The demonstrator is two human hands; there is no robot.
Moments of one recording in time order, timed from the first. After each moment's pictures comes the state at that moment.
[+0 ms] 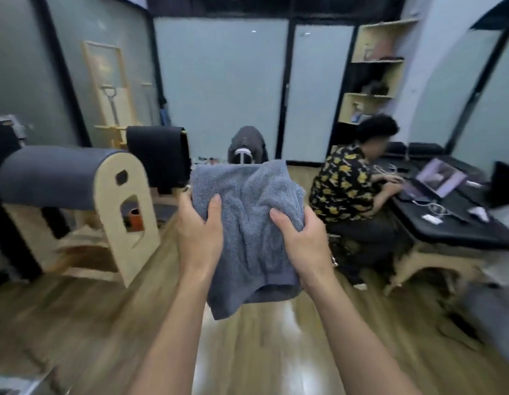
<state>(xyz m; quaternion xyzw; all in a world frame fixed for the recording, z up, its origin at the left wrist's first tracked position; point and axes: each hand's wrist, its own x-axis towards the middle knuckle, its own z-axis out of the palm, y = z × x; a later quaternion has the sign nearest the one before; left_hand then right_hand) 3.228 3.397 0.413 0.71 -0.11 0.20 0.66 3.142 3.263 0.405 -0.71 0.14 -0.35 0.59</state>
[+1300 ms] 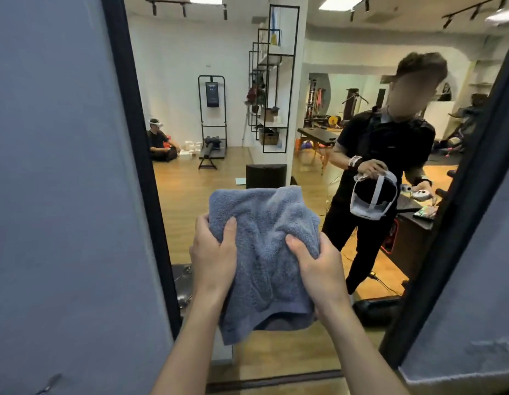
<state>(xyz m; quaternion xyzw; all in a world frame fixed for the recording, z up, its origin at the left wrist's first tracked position) 2.290 2.539 0.417 0.34 -0.66 -0.41 0.53 2.171 2.656 0.397 -0.31 0.63 -0.70 0.10</state>
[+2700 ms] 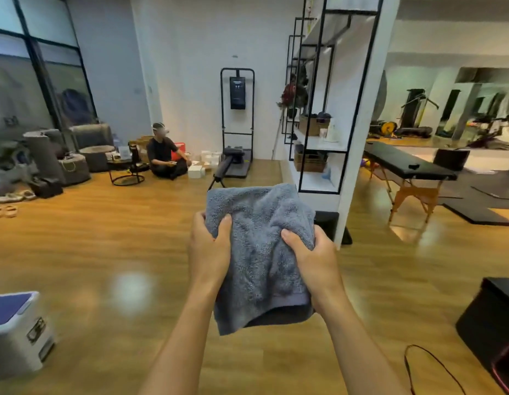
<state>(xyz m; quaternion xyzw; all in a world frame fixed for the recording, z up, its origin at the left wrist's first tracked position) 1.337 1.419 0.392 0.38 -0.62 -0.41 0.55 1.195 1.519 0.380 -0.36 0.60 -0.69 0.18</state>
